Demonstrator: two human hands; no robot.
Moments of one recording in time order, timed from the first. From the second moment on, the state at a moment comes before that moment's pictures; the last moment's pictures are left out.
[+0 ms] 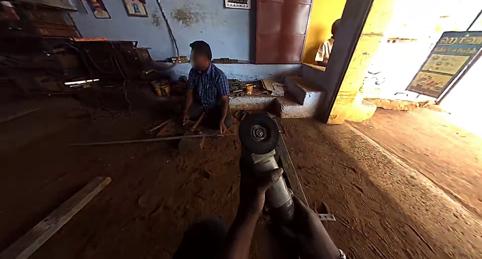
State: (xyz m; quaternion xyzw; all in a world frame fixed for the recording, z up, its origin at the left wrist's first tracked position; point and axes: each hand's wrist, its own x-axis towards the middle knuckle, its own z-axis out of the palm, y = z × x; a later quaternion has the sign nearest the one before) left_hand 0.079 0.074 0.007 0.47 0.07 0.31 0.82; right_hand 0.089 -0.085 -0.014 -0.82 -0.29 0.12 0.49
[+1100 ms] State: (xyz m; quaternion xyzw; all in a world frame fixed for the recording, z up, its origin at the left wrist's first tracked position) left_hand 0.094 0.067 0.013 0.38 0.06 0.22 0.90; right_hand 0.200 -0.013 0.116 -0.69 -0.52 -0.37 0.34
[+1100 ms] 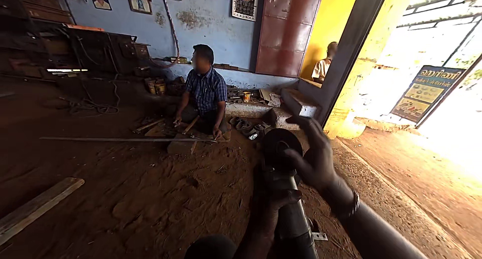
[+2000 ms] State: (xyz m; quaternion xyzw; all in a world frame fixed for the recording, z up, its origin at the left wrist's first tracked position) left_hand 0.109 0.057 0.002 0.38 0.14 0.21 0.89; right_hand 0.207 -0.040 0.129 -0.76 -0.51 -0.35 0.21
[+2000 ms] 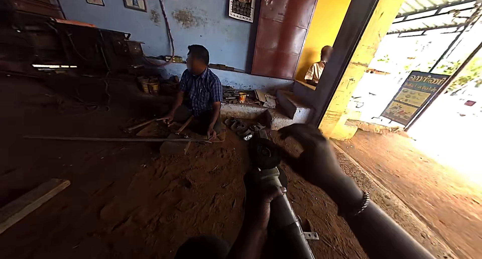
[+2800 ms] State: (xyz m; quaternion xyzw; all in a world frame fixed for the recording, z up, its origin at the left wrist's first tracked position) left_hand 0.097 0.048 0.000 0.37 0.17 0.24 0.88; right_hand 0.191 -0.017 0.085 -0.76 -0.55 -0.26 0.23
